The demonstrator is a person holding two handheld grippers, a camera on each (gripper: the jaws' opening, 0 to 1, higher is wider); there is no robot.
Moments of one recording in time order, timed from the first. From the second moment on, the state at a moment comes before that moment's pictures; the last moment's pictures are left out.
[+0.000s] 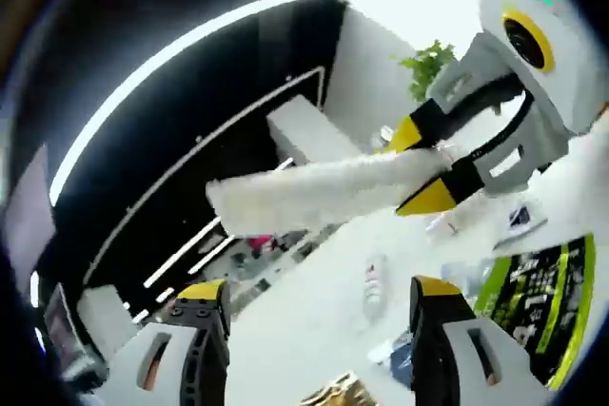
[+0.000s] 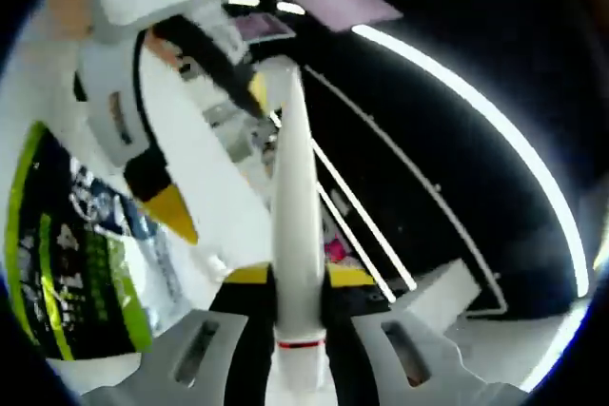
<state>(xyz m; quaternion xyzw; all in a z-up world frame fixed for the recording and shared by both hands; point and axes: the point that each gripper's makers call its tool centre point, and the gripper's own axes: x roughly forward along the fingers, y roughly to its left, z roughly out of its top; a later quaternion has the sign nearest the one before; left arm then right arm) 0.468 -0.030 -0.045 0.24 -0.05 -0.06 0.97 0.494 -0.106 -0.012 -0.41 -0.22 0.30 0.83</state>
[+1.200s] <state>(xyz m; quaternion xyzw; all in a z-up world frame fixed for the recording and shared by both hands) 0.405 -0.084 -0.001 -0.31 -0.08 -0.49 0.81 0.383 -0.068 -0.055 0.08 0.10 0.72 0.68</state>
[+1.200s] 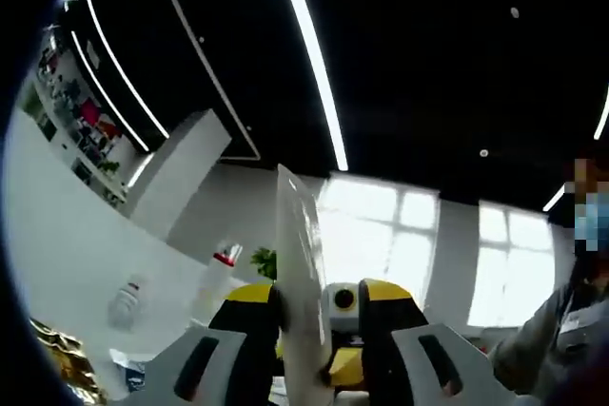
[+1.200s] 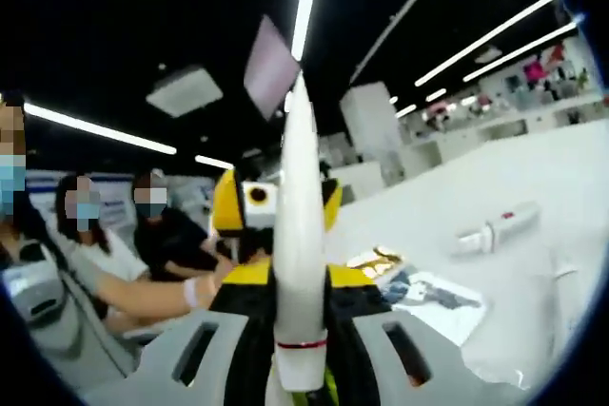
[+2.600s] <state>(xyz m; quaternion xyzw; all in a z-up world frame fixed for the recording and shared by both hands) 0.437 -0.089 -0.014 -0.07 -0.01 -0.13 0.99 0.429 -0.062 -0.060 -0.04 -0.02 0.60 0.80</state>
